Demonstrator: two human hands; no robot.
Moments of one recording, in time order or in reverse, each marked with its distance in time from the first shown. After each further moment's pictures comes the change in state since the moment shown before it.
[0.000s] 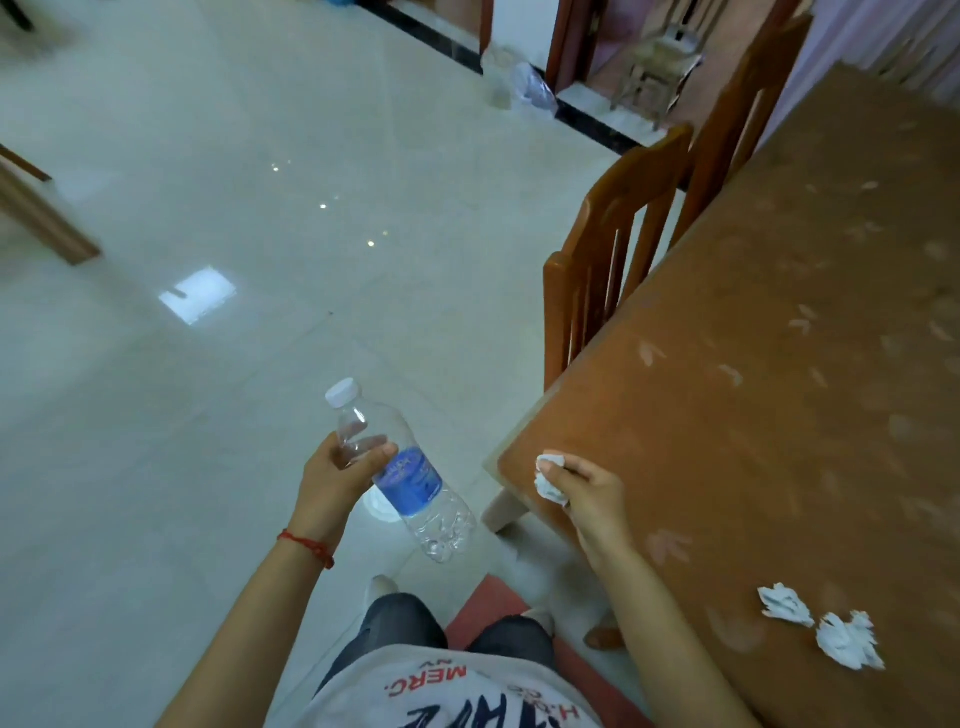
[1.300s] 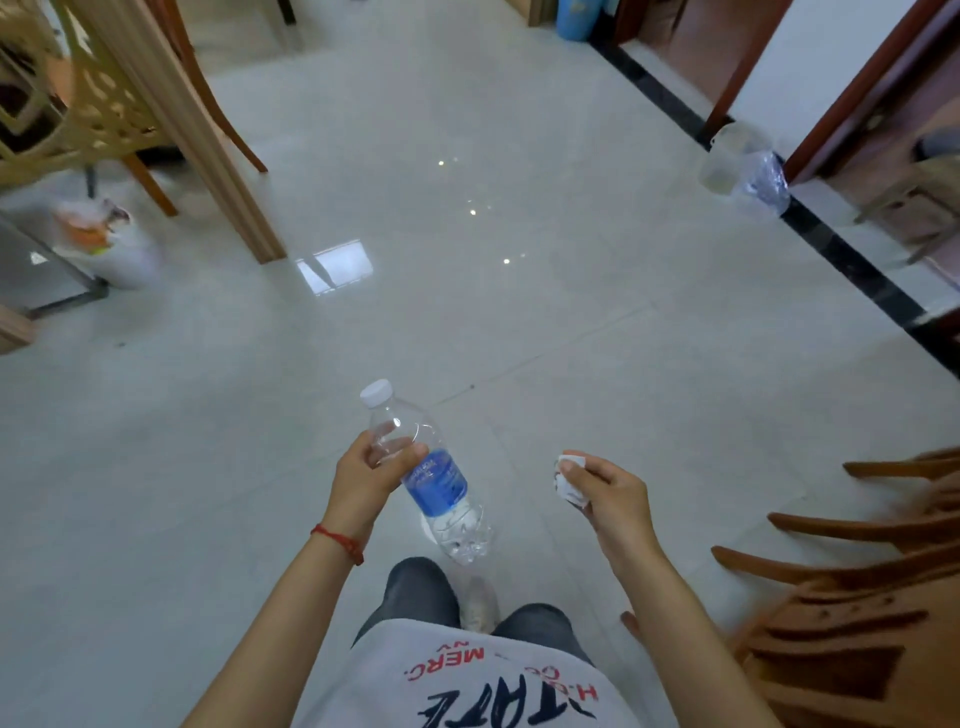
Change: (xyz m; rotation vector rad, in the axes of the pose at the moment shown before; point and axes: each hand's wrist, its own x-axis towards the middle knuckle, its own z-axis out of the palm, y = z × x) left_hand 0.314 0.168 -0.187 -0.151 0.316 -0.009; right_hand 0.244 -0.157 0.375 -0.121 -0.280 0.033
